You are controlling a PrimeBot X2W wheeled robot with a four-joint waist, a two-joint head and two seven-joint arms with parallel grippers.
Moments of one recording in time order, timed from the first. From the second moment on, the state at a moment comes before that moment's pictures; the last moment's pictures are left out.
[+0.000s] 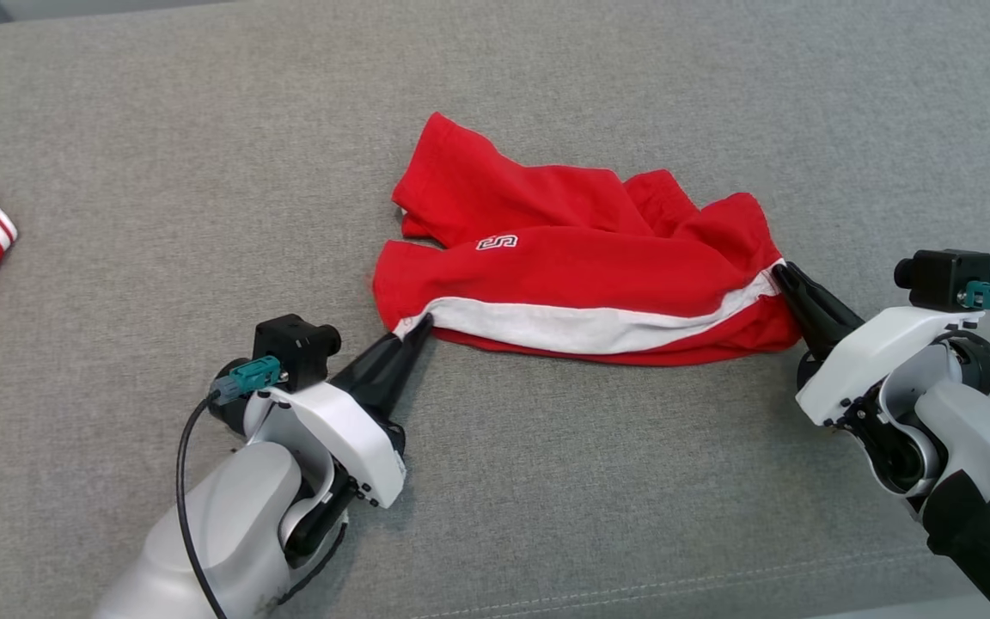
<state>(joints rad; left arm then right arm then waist) -0.62 0.25 -0.82 0.64 -0.78 -0.13 -0.25 -0.76 -0.41 0.91 0.73 1.17 0.12 -0.21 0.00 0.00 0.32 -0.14</state>
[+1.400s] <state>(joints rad) -0.44 0.57 -1.17 0.47 -1.55 -0.13 0.09 -0.60 -0.55 1.14 0.37 1.63 0.12 0.28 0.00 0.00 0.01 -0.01</state>
